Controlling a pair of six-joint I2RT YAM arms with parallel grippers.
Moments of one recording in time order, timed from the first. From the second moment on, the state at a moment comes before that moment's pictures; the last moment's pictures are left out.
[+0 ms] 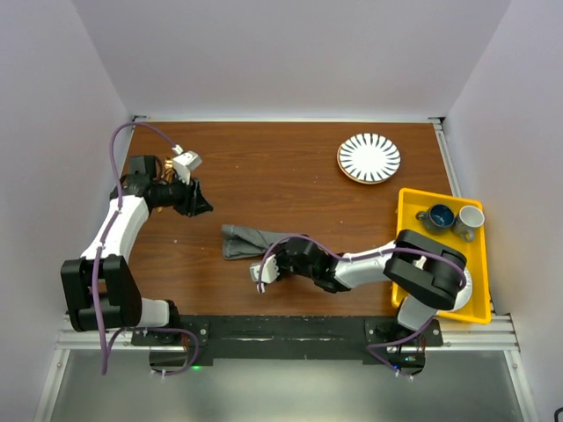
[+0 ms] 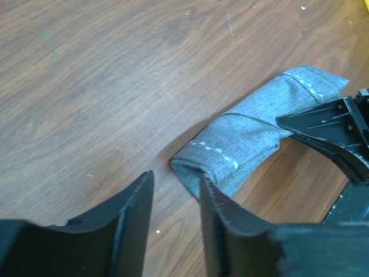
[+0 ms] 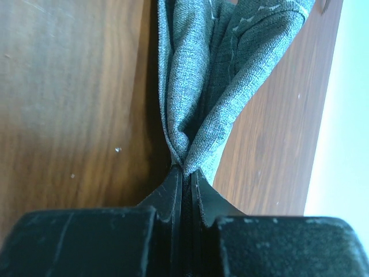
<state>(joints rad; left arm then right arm) 0.11 1.37 0.97 -0.56 0.81 0.37 1.07 1.67 0.60 0.54 0.04 -1.06</state>
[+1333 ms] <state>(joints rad) -0.25 1.55 0.87 -0.71 0.49 0.70 1.09 1.63 0.82 0.13 -0.14 -0.99</state>
